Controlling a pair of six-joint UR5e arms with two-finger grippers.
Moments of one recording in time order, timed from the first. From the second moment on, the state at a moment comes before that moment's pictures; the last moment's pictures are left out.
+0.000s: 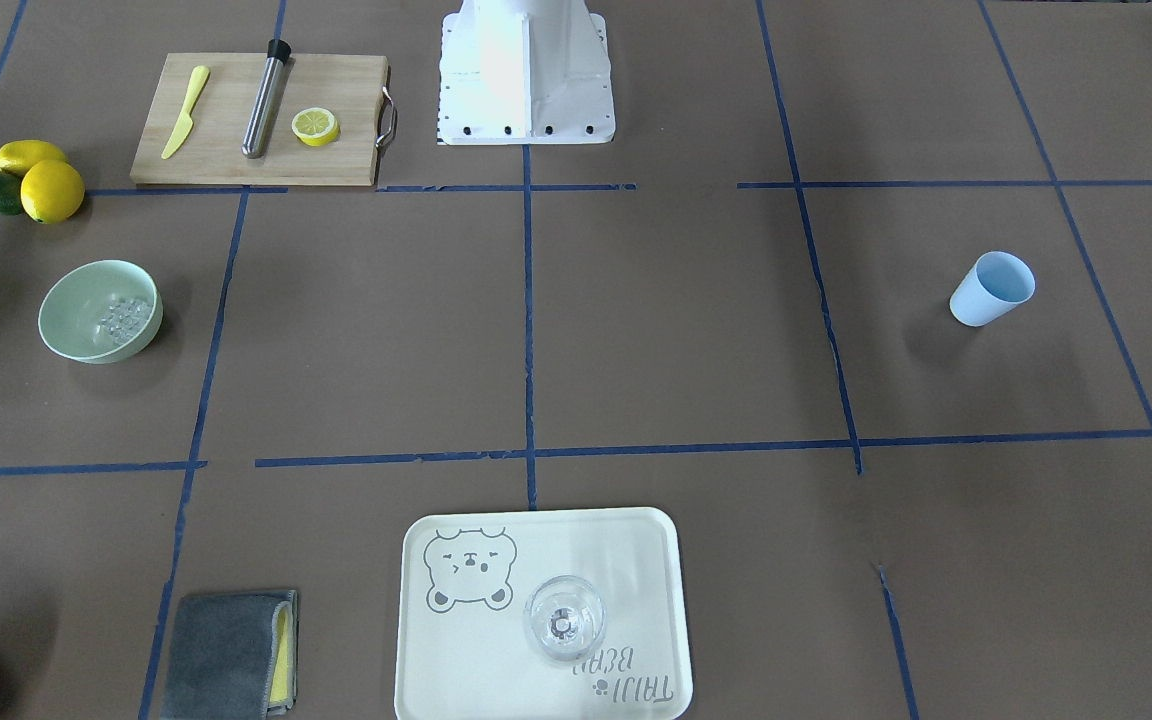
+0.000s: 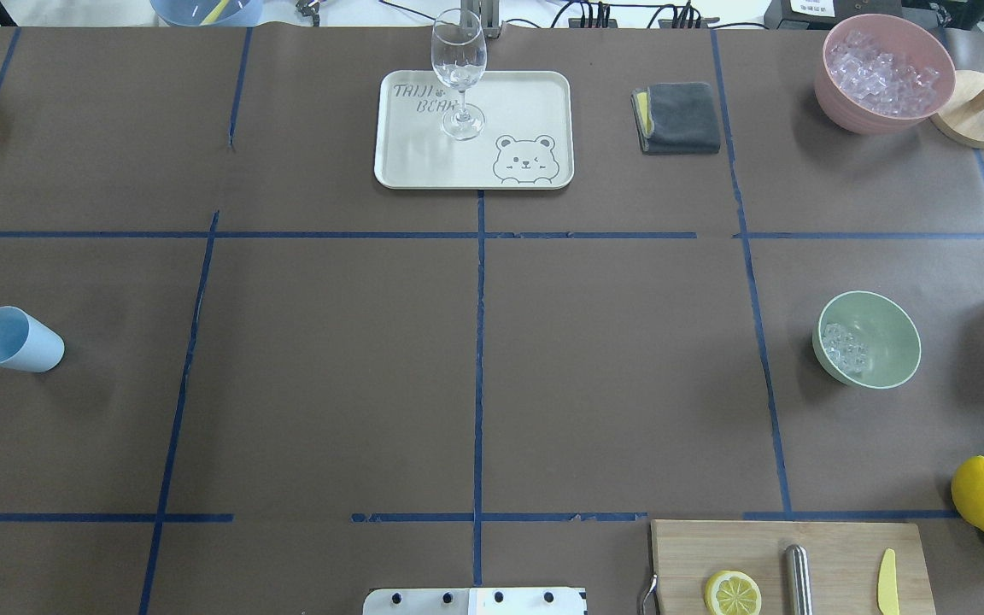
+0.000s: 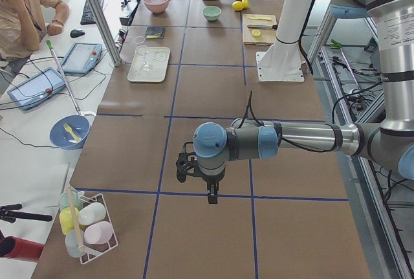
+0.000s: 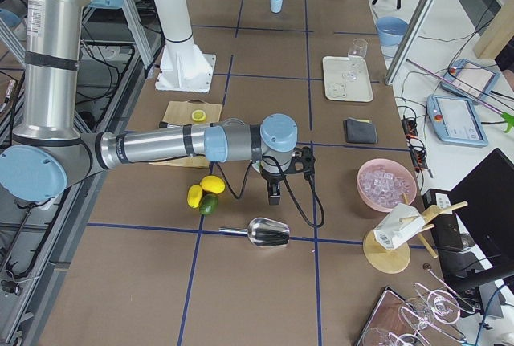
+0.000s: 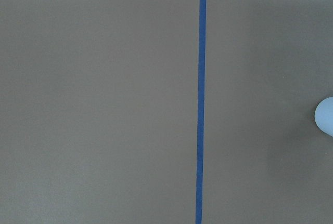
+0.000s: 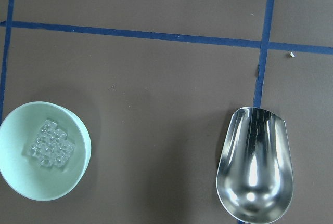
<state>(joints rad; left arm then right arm) -1.63 -1.33 -1.87 -1.43 -2.39 0.11 1.48 -1.71 1.88 -1.64 2.45 0.02</state>
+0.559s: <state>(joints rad) -1.63 -1.25 -1.97 -1.42 -2.40 0.11 1.48 -1.73 1.88 -1.64 2.45 0.02</state>
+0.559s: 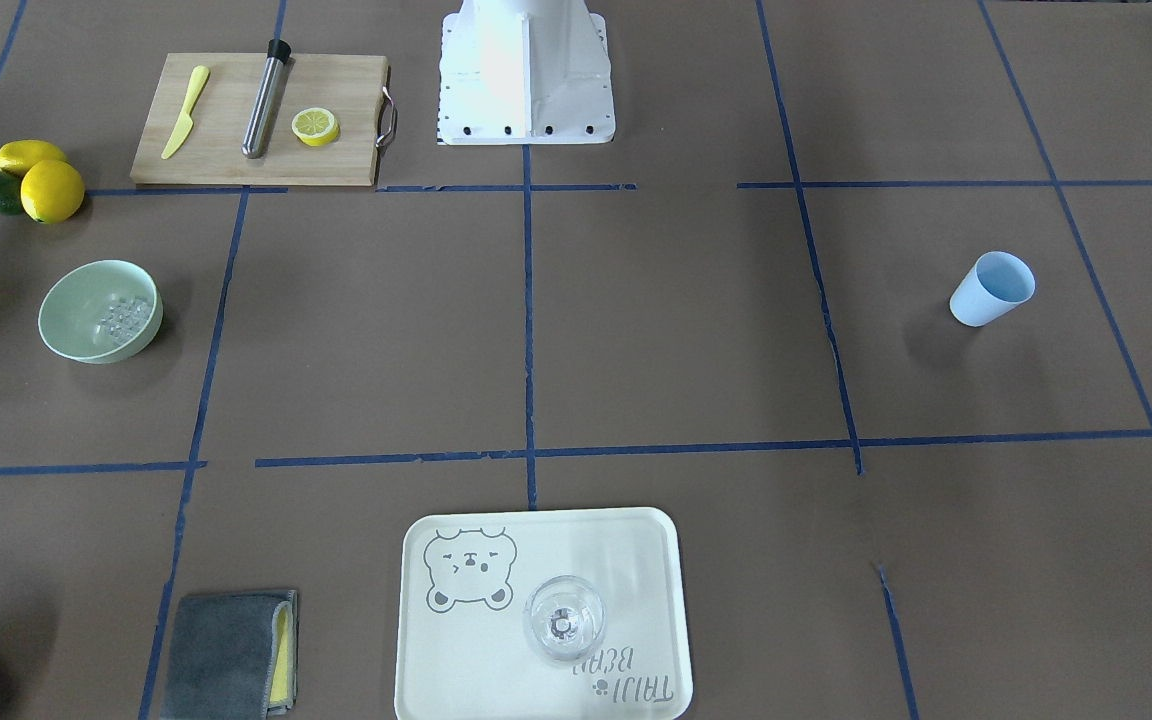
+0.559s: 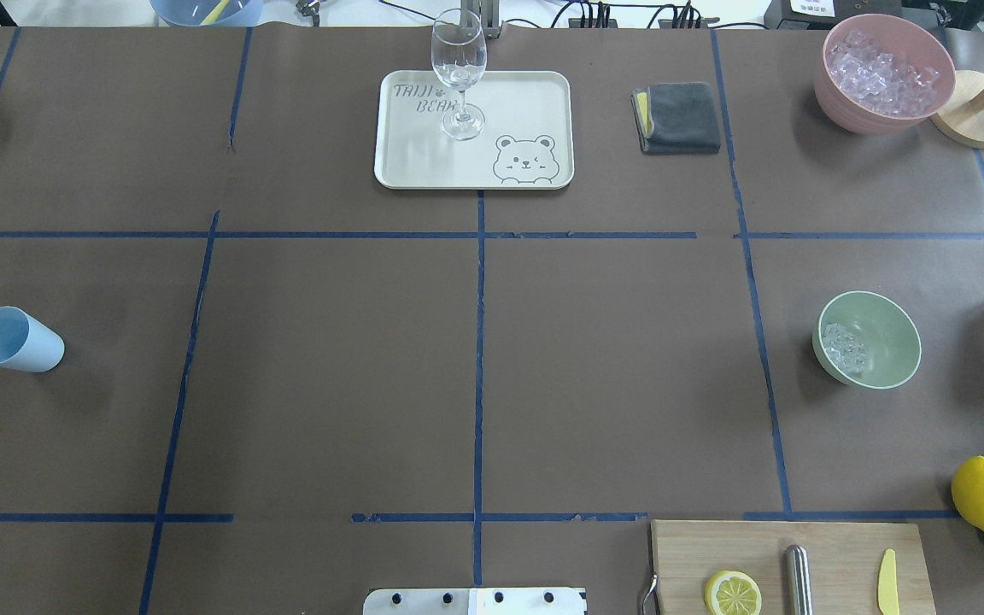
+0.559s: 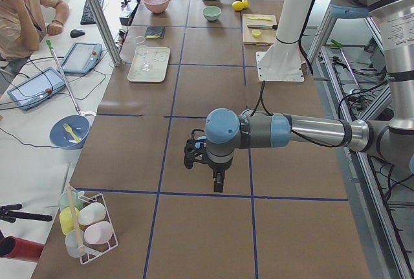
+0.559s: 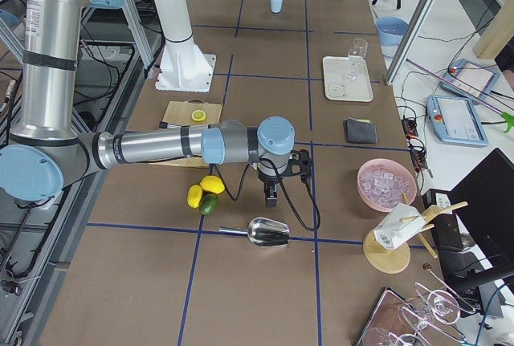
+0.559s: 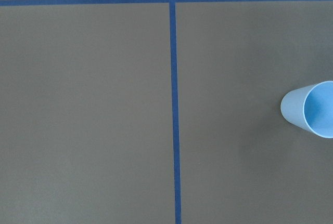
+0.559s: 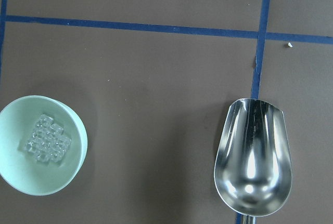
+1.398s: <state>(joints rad) -1.63 -1.27 -1.93 -1.43 -2.40 0.11 1.48 -1.78 1.89 -1.57 2.32 -0.04</state>
